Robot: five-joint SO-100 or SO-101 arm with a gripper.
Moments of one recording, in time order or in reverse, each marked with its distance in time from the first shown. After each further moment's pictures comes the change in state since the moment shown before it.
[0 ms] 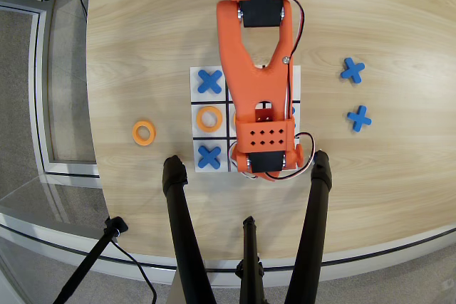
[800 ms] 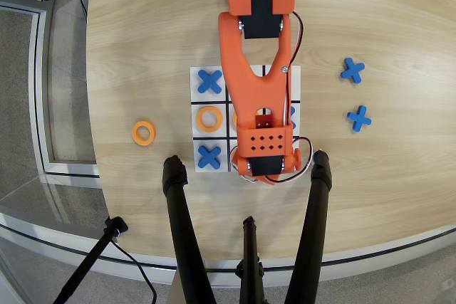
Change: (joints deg) arm 0.0 -5.4 -5.4 -0.6 0.7
